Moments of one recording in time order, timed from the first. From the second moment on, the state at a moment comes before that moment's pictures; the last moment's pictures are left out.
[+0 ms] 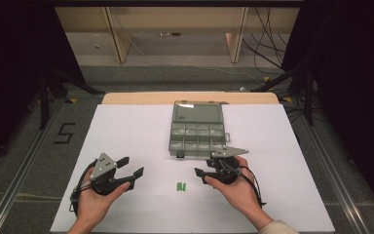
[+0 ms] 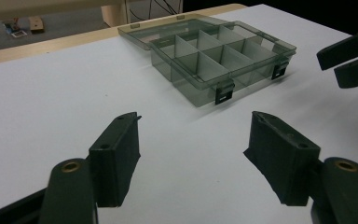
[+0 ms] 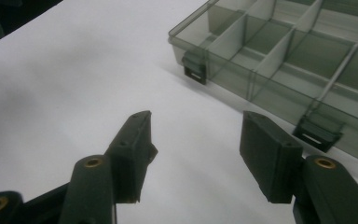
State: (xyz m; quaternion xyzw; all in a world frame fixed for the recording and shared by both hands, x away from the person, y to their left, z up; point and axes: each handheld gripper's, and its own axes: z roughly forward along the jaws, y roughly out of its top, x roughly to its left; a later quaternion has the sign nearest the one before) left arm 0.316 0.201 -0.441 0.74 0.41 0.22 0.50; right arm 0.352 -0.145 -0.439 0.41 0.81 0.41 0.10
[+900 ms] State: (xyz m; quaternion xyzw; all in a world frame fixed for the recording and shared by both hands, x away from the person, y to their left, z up) left arm 0.316 0.197 -0.441 0.74 0.40 0.23 0.50; right arm 0.355 -0.087 -0.466 0.41 0.85 0.33 0.06
